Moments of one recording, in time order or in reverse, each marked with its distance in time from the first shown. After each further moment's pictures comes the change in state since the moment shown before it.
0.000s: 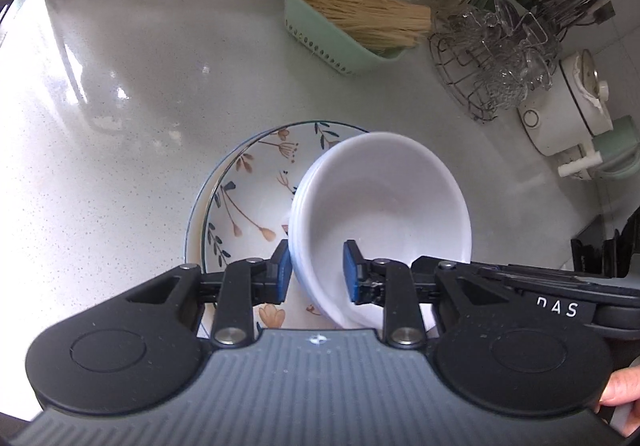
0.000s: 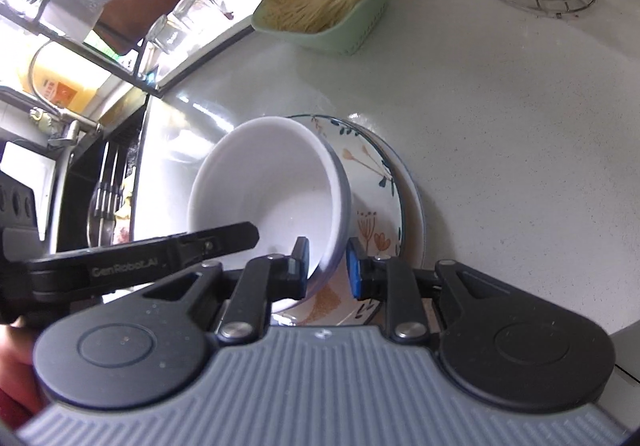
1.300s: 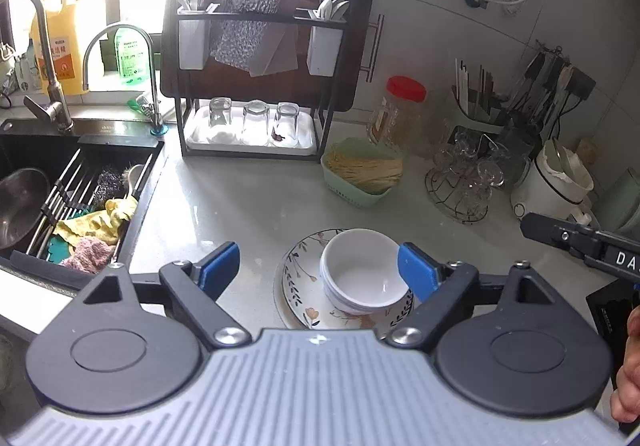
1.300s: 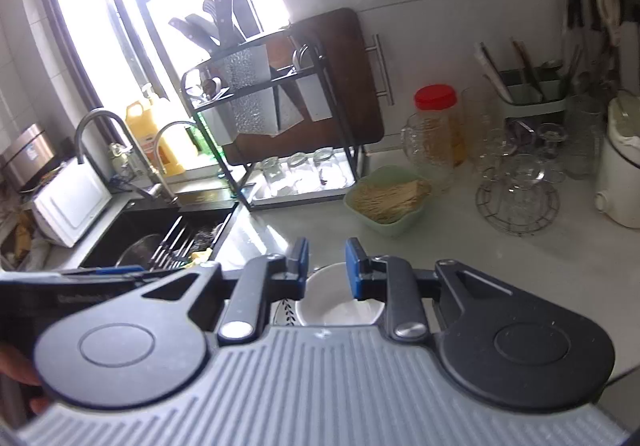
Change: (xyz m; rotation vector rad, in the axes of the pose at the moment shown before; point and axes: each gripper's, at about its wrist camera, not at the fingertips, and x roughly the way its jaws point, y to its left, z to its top) left arm -0.228 -0.086 -0.122 0.073 -0.500 0.254; right arm -0.197 0.058 -0.072 -0.337 -0.535 0.032
